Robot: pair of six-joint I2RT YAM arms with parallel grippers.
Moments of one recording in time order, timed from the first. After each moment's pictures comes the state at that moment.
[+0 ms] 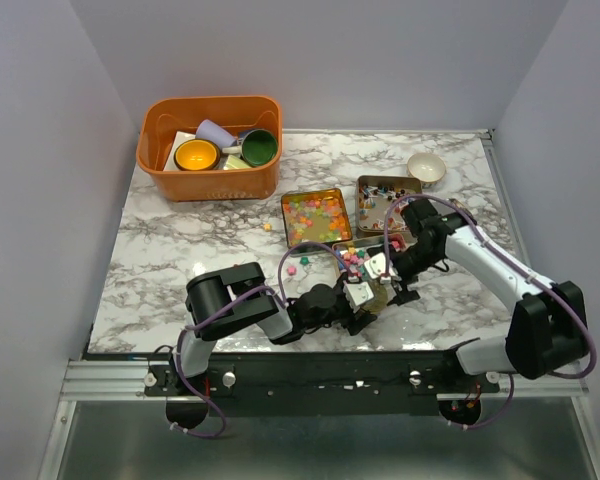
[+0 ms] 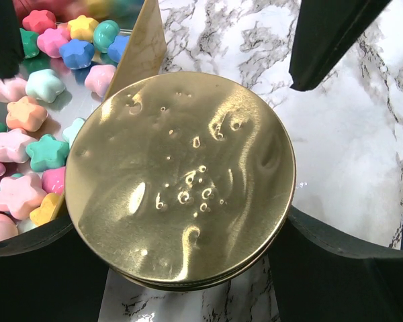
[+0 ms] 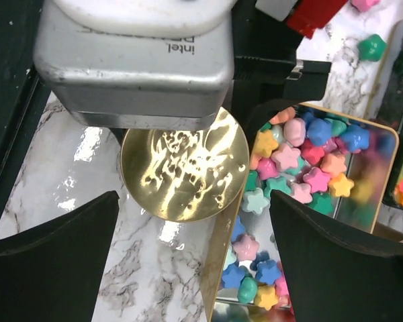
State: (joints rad) left arm -1.16 1.98 0.61 1.09 0.01 0.01; right arm 0.35 1.35 0.95 -1.05 -0.75 -1.66
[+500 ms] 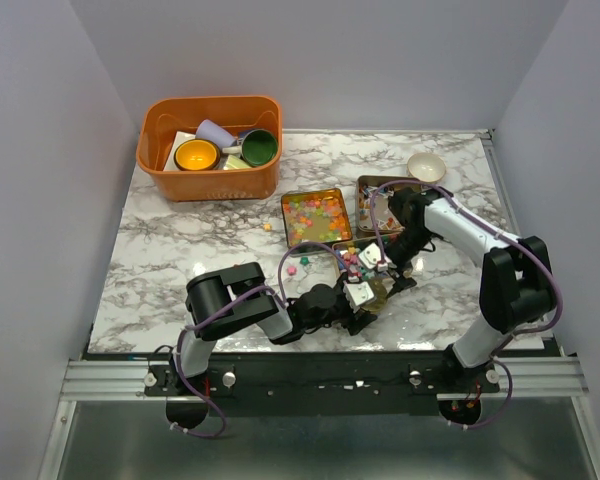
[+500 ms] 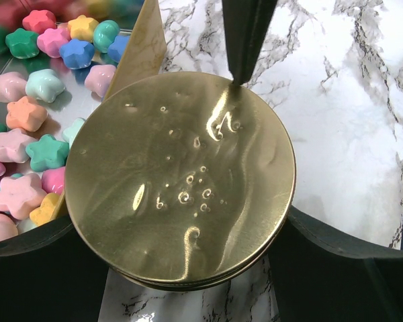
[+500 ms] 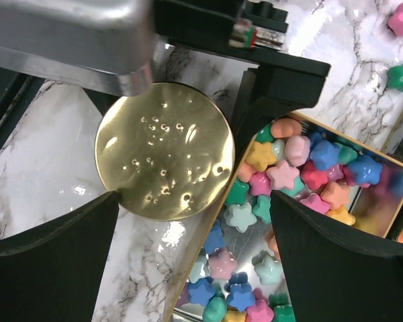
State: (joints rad) left arm -1.16 1.98 0.61 1.09 0.01 0.01; right arm 0.35 1.66 1.18 -1.28 -0.74 -1.95
